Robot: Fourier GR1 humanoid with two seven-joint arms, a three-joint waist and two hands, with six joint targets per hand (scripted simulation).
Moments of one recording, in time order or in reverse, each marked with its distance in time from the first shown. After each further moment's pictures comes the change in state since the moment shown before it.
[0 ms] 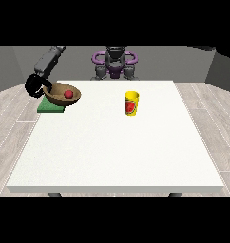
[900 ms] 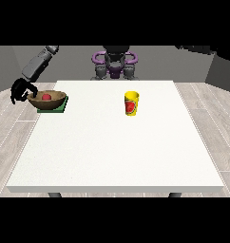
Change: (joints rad) left arm 0.060 0.029 0.080 -0.219 0.121 0.057 0.069; right arm -0.055 -0.210 -0.090 0.330 0.026 0.154 -0.303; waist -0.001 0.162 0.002
